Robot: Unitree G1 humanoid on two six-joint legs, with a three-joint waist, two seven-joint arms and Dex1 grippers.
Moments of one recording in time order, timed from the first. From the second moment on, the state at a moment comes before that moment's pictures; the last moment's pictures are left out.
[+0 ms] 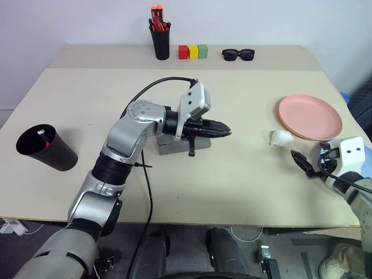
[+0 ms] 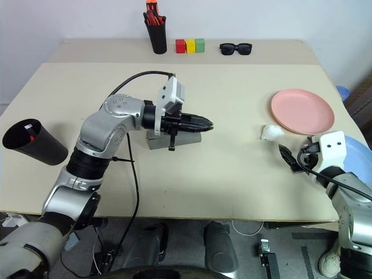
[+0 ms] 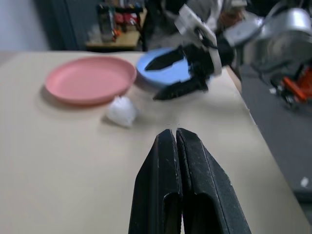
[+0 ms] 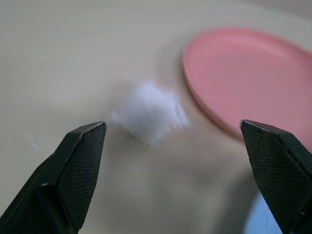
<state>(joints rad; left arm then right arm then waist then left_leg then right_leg) -0.85 0.34 -0.27 0.00 -0.30 0.57 -1.16 0.10 -0.65 -0.49 -0.23 0.36 0.50 0.50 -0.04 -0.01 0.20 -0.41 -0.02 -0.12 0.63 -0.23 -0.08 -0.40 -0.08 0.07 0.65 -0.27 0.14</state>
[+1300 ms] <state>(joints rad) -0.76 0.52 -0.33 -0.04 -0.30 0.49 -1.32 0.16 -0.63 -0.47 -0.21 0.29 0.59 0.38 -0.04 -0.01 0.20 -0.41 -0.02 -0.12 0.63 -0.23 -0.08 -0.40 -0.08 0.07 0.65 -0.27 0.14</state>
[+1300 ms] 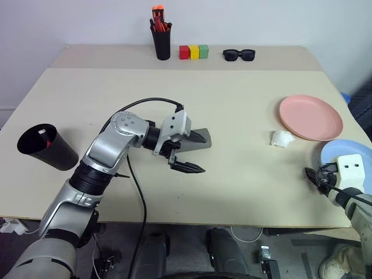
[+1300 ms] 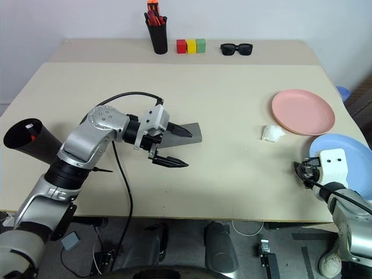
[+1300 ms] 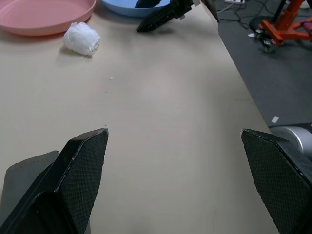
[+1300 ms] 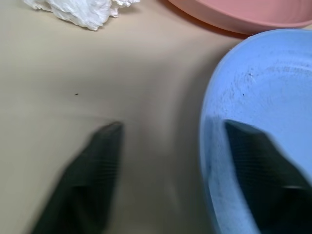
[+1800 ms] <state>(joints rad) -0.76 0.52 -0.33 -0.05 -0.31 0.50 -1.31 0.14 -0.63 -0.45 -0.17 0.17 0.49 0.32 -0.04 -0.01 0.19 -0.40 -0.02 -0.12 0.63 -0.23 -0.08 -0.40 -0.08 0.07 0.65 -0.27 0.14</state>
